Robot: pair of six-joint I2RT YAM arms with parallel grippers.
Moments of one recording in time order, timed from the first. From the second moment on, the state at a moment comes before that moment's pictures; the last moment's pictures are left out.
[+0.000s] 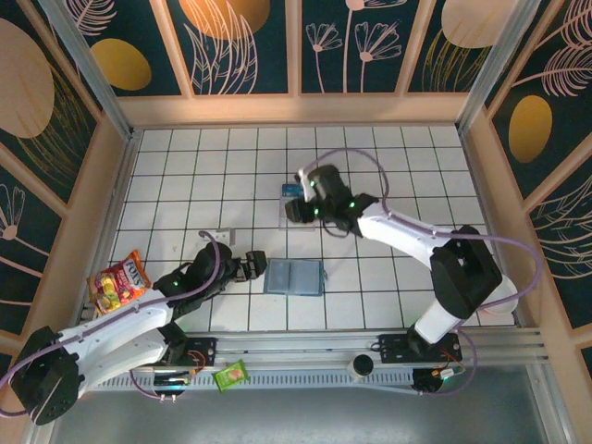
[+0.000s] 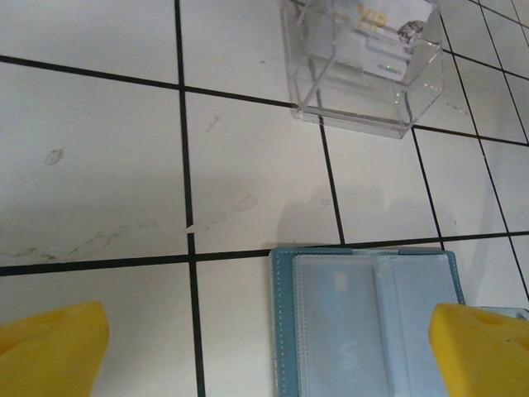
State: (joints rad) left arm -0.76 0.87 0.34 -0.15 -0.14 -0.78; right arm 0.77 1.61 1.08 -0.24 -0.12 0.34
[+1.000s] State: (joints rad) left arm -0.76 0.78 0.23 -0.16 -0.15 -0.85; right arm 1.22 1.81 1.04 -0.34 0.21 0.39
